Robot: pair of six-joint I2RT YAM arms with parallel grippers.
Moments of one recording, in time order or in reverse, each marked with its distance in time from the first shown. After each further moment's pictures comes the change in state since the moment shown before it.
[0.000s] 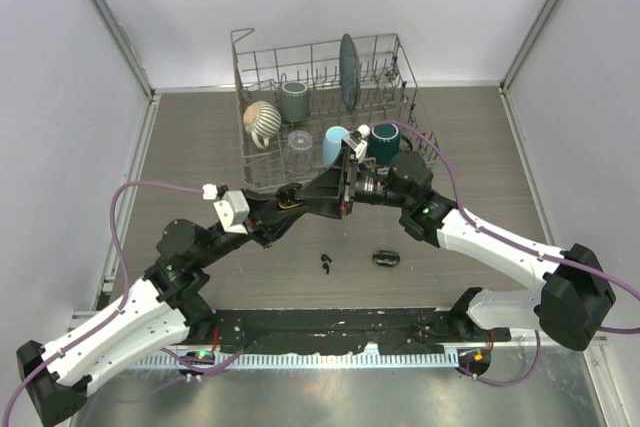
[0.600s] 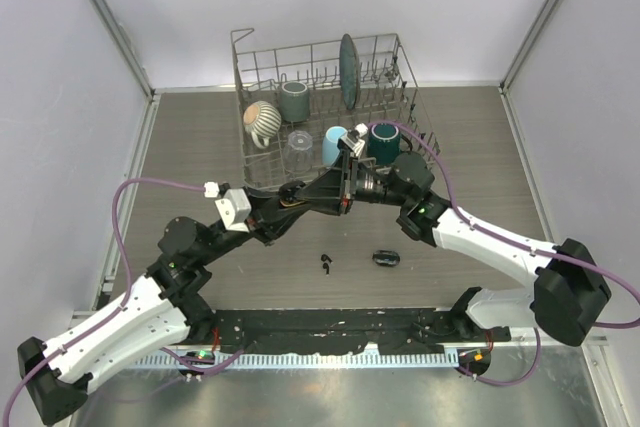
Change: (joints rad) left arm 0.000 0.038 0.010 0.031 0.016 0.007; right arm 0.000 0.035 -0.012 0.154 -0.048 0.117
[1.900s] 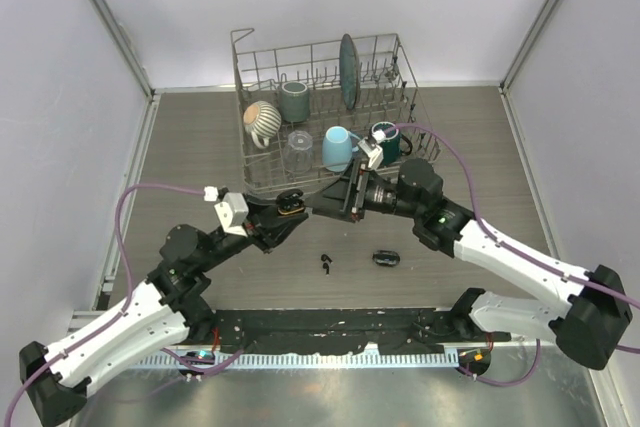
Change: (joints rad) left arm 0.000 -0.053 -0.068 0.000 -0.015 -0.092; right arm 0.007 -0.145 -0.026 -0.328 0.169 -0.311
